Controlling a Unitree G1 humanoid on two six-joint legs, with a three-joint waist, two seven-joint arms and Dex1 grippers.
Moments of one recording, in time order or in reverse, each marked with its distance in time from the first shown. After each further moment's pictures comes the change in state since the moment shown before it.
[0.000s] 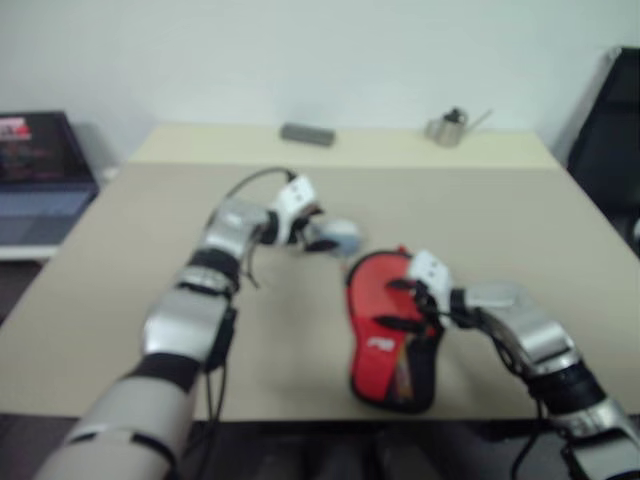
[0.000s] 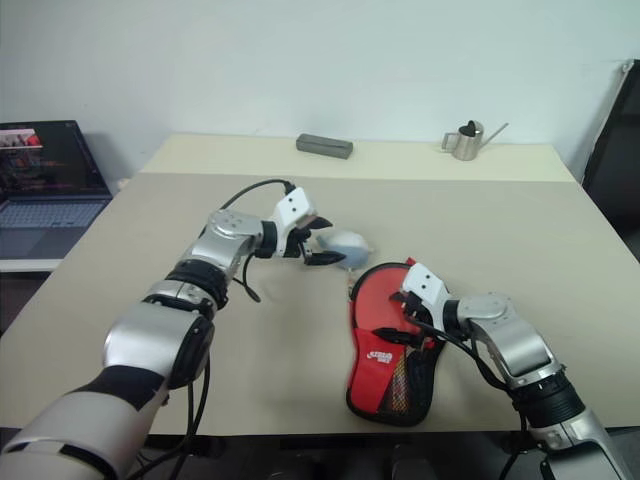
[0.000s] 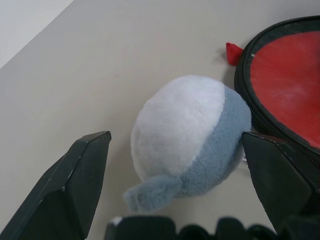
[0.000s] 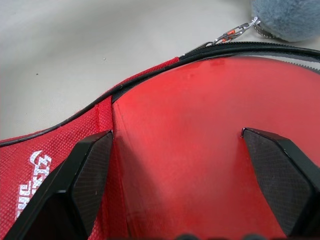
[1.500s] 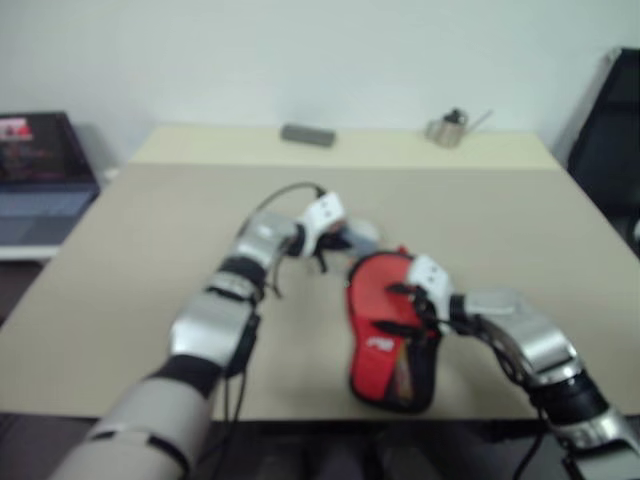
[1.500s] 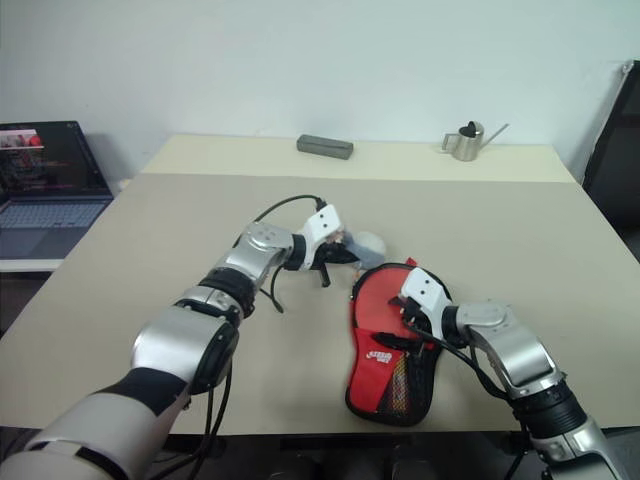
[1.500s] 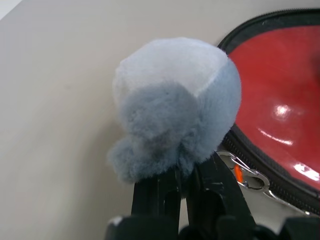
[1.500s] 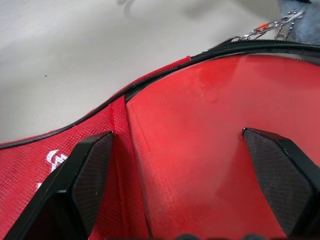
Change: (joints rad) left arm 0.005 -0.119 -0.006 0.038 0.067 -0.018 0.046; right arm 0.048 0.007 -0.006 -0.075 0.008 0.041 -0.033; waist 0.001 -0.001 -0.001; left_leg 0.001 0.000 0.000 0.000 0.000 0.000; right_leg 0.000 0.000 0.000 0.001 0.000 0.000
